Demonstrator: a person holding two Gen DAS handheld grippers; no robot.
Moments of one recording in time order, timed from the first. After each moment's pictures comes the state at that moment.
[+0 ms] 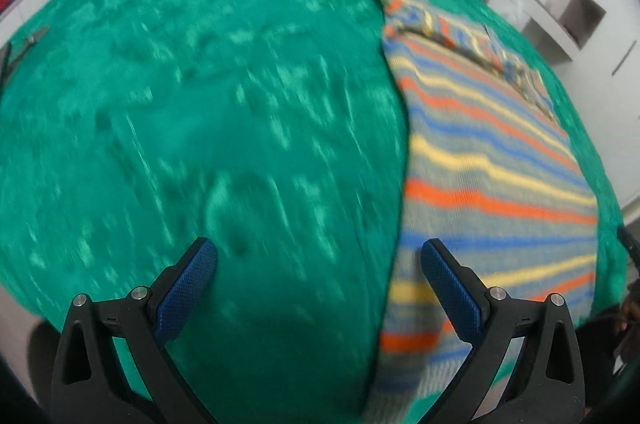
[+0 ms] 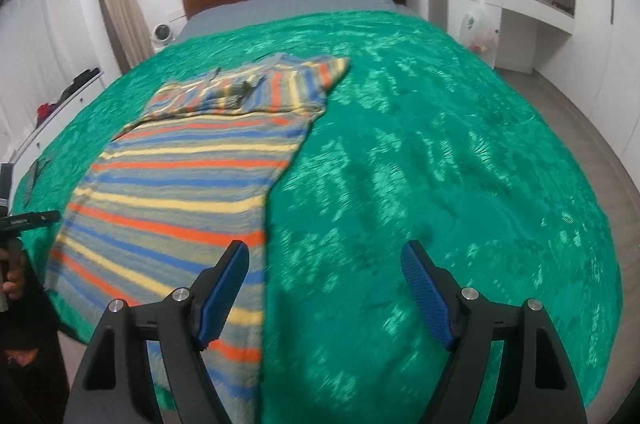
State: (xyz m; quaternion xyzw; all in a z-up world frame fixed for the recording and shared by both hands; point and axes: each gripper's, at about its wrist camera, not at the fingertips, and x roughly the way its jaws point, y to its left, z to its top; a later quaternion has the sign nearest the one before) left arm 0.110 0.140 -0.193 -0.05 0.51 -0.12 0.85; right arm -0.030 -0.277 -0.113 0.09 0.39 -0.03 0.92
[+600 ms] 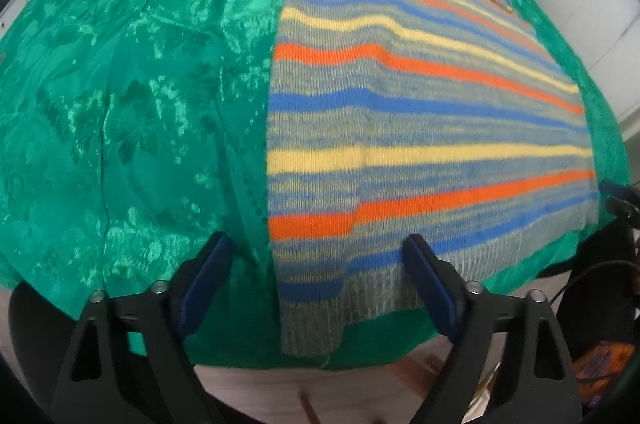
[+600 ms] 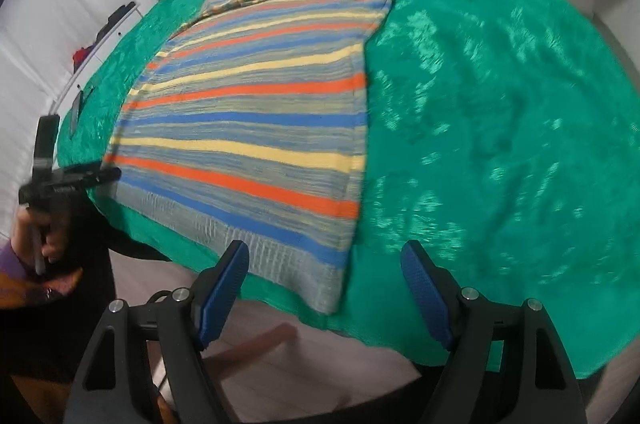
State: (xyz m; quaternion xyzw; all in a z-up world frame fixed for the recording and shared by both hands) left arm 0.067 0.085 -0.205 0.05 0.57 -0.17 0.80; right arm -0.049 -0.238 -0.158 0.13 0.54 0.08 0.83
